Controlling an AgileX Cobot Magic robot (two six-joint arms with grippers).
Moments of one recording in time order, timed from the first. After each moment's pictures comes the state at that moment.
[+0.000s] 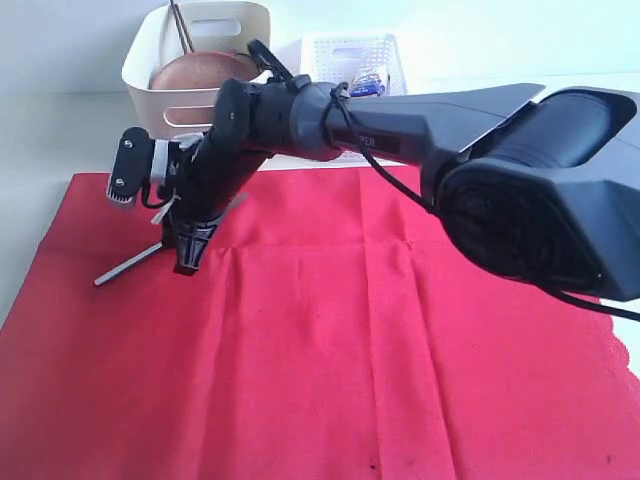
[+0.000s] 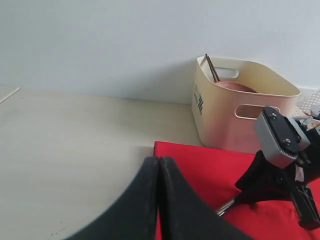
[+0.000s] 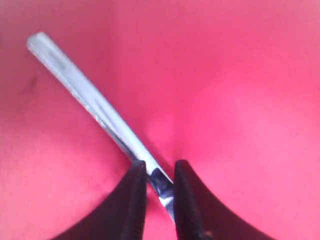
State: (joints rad) left arm 0.00 0.01 0.00 -0.09 0.20 0.00; right arm 0.89 2.54 -2.05 0.43 0.71 -1.13
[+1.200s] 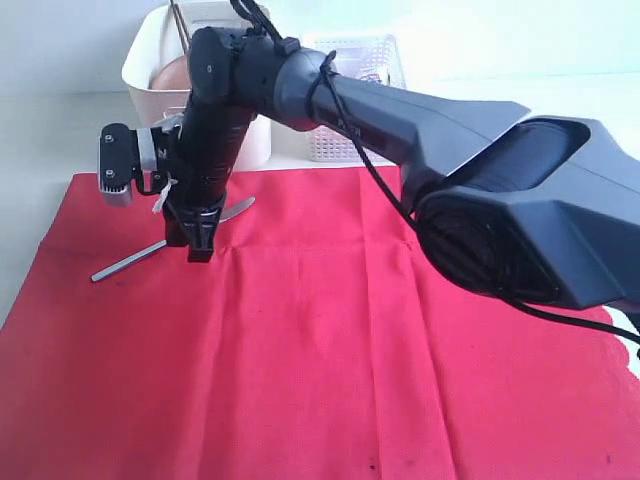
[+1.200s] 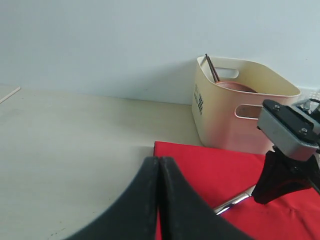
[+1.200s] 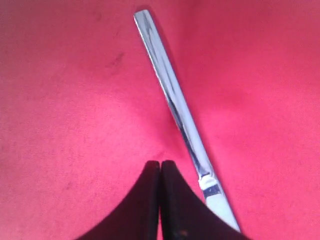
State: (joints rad) left arm 0.00 0.01 0.00 -0.09 0.20 0.00; right arm 0.89 2.64 -2.39 0.36 1.16 -1.16
